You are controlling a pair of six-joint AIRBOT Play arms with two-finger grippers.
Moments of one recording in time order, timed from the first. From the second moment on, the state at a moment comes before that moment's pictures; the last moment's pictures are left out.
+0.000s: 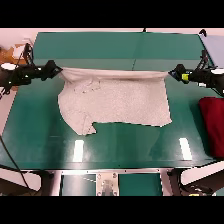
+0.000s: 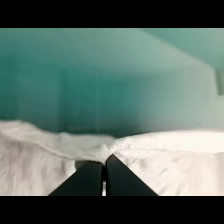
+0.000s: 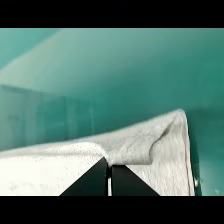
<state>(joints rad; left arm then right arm) 0.20 -1.67 1.37 0.52 -0.86 -1.05 -0.36 -1.73 1.39 -0.57 0.88 1.07</state>
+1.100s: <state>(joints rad) 0.21 -1.68 1.32 0.77 -1.04 -1.12 -0.40 -1.67 1.22 -0.66 1.09 1.11</state>
